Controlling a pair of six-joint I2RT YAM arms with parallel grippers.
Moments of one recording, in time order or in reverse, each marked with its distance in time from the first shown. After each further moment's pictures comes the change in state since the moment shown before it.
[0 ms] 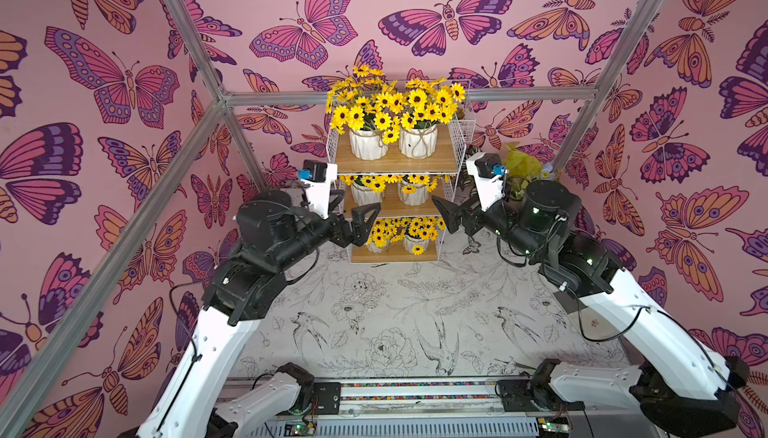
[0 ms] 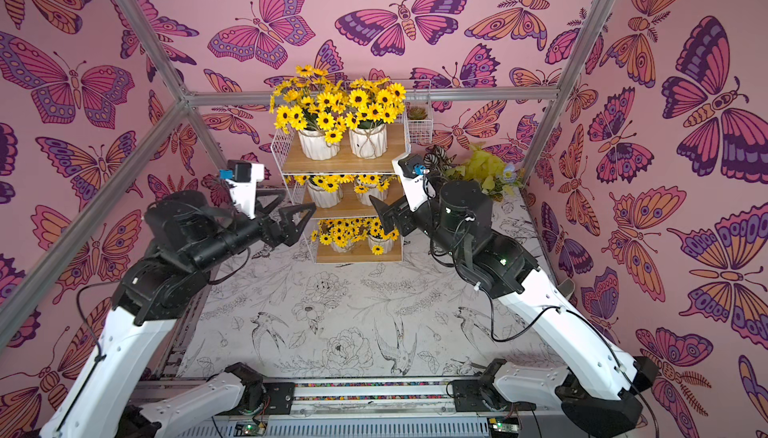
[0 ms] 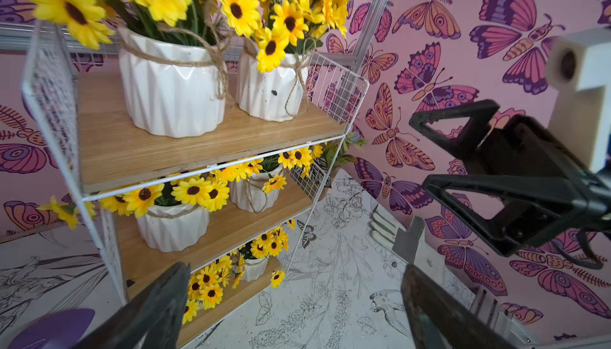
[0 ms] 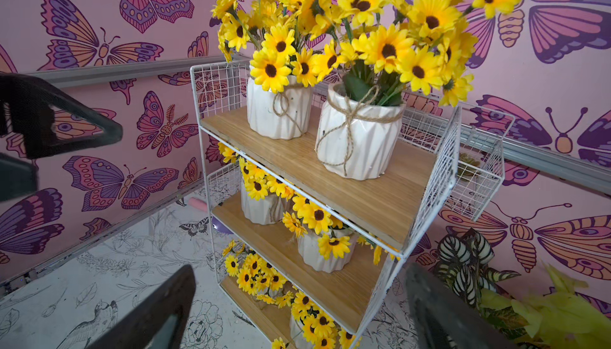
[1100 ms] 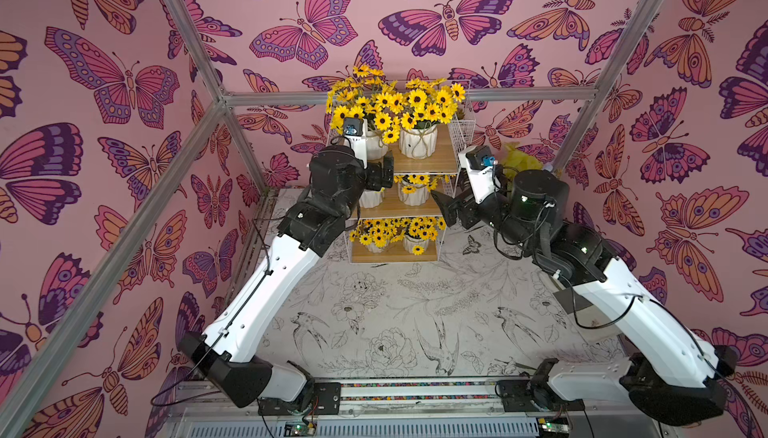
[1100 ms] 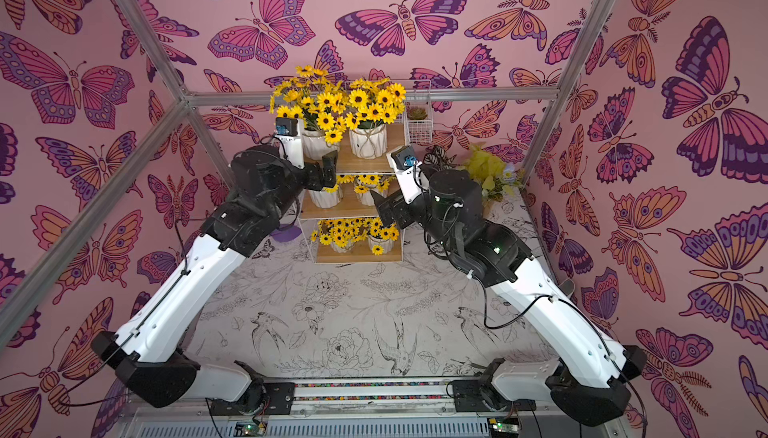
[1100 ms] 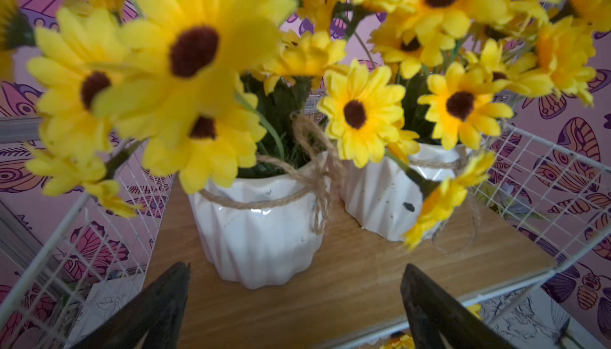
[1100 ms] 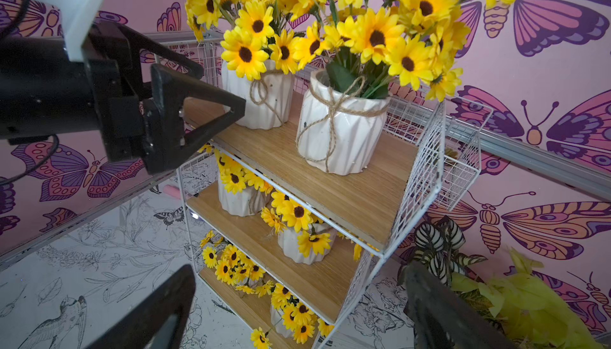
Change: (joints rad) left arm -0.062 0.377 0.196 0.264 -0.489 0.139; right arm 0.000 0.060 0.086 -0.090 0.071 -0.023
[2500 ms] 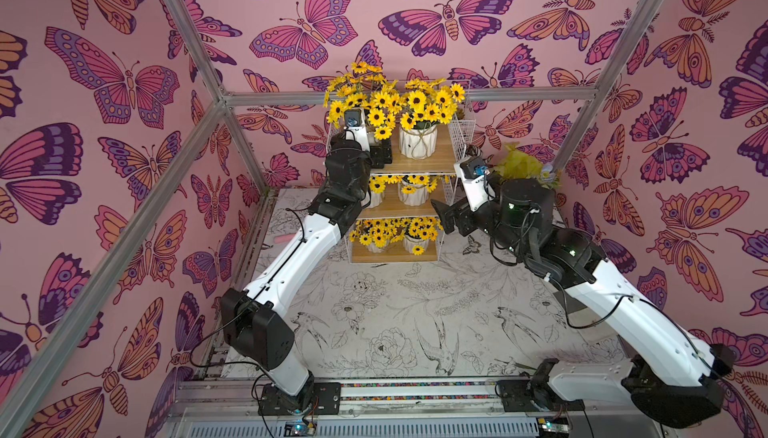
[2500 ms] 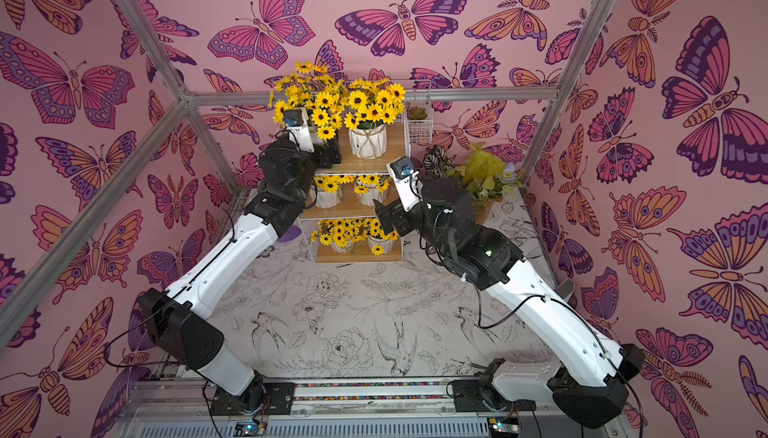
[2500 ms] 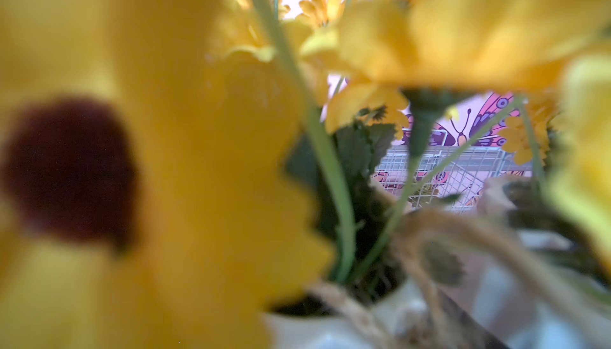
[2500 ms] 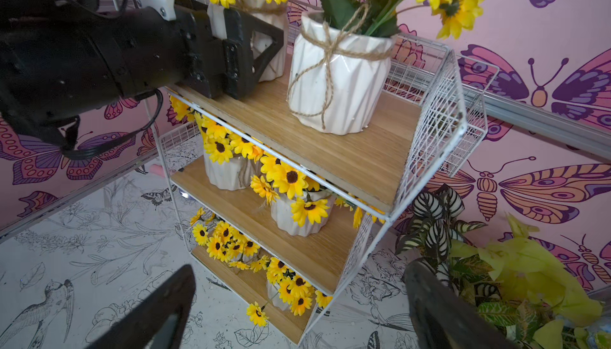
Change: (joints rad) left arm 0.093 0.196 -0.055 0.447 -0.027 0.010; right arm 0.002 -0.014 -0.092 -0.002 0.049 0.029
